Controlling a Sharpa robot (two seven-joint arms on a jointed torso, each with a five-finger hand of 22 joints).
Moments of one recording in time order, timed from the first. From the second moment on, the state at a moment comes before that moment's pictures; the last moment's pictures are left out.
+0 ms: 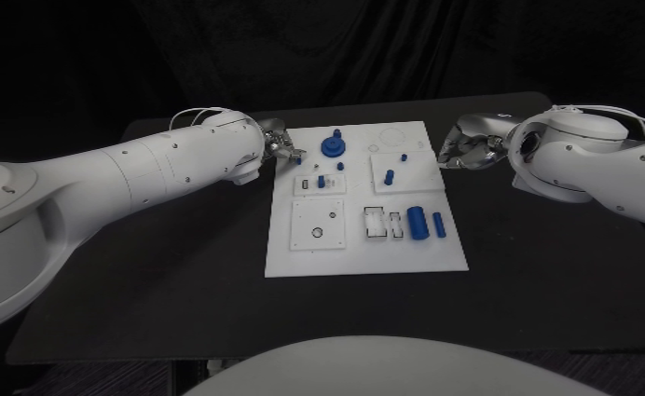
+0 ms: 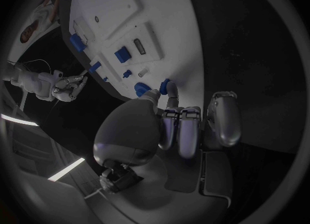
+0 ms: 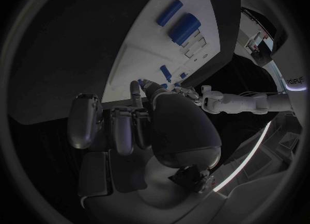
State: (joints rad) left arm 1.26 -0.47 -0.21 0.94 -1.05 -0.04 -0.28; left_hand 1.19 0.07 0.03 0.28 0.44 1.01 0.04 0.14 1.26 1.47 -0.03 1.57 1.31 1.47 -0.08 1.57 1.31 0.07 1.41 0.04 1.29 1.31; right arm 1.39 -0.93 -0.25 1.51 -1.37 -0.07 -0.23; right_hand 1.29 0.01 0.26 0.13 0.27 1.01 0.08 0.13 0.35 1.47 -0.02 1.55 1.31 1.47 -0.08 1.53 1.31 0.05 1.45 0.04 1.29 1.31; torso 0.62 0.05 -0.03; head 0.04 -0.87
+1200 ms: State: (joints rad) left arm 1.26 -0.48 -0.21 0.93 -1.05 -0.02 -0.28; left_hand 1.26 0.01 0.16 0.26 0.54 1.01 0.04 0.13 1.24 1.47 -0.03 1.57 1.31 1.47 -0.08 1.57 1.31 0.07 1.40 0.04 1.27 1.31; right arm 1.39 -0.94 -0.25 1.50 -1.34 -0.06 -0.23; right_hand 1.30 0.01 0.26 0.14 0.27 1.01 0.08 0.13 0.35 1.47 -0.02 1.55 1.31 1.47 -0.08 1.53 1.31 0.05 1.44 0.04 1.28 1.31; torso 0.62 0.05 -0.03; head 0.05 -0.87
